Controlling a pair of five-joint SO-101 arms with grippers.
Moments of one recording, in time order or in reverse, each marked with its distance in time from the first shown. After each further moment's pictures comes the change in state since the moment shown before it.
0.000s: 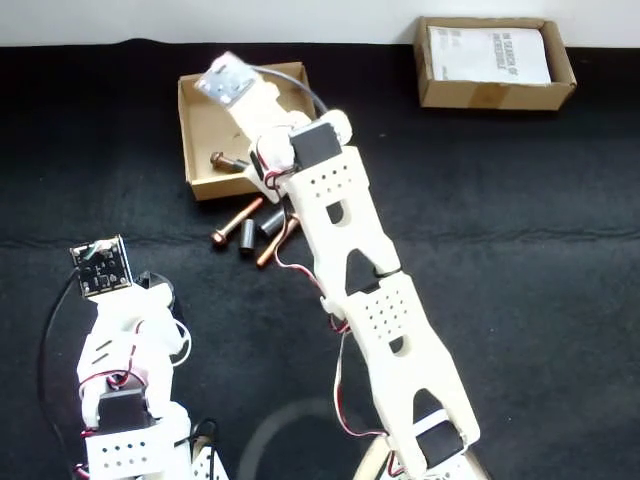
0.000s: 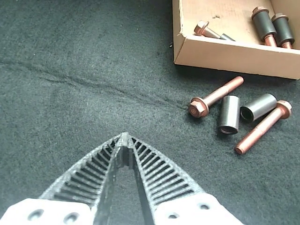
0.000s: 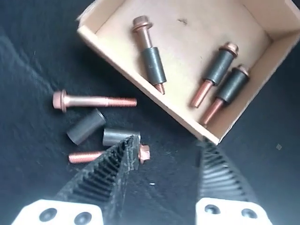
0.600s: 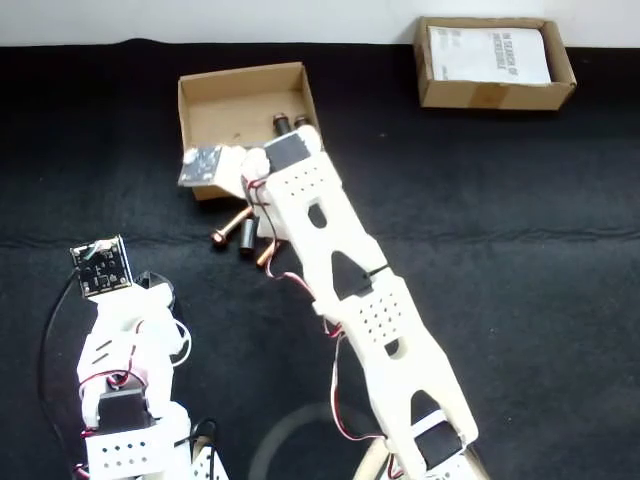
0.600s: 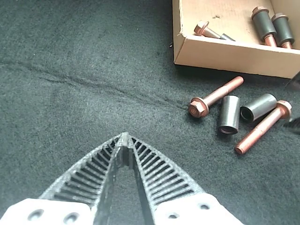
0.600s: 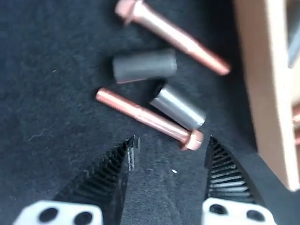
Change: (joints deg) left arm 0.0 0.0 0.0 0.0 0.0; right arm -2.4 0.1 21.9 0.0 23.9
